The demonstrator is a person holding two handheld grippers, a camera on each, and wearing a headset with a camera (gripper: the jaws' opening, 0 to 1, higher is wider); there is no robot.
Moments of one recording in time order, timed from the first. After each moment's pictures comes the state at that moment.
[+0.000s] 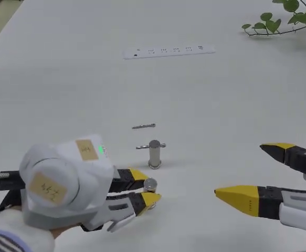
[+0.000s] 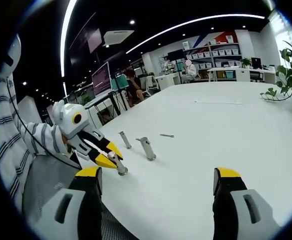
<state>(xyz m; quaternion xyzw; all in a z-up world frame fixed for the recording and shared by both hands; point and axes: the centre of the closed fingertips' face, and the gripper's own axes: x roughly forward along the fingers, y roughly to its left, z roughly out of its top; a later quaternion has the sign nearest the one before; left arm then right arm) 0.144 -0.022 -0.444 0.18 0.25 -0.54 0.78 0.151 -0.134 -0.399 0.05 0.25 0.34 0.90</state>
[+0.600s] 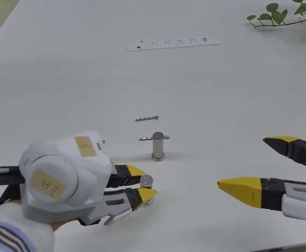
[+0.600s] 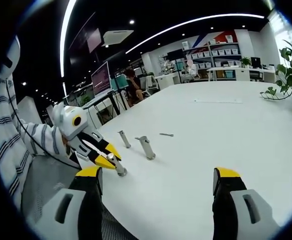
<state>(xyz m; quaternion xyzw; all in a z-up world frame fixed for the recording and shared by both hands) 0.141 -0.012 -0.456 0.20 0.26 -0.54 0.77 0.151 -0.135 -0.403 0.05 0.26 0.34 0.90</state>
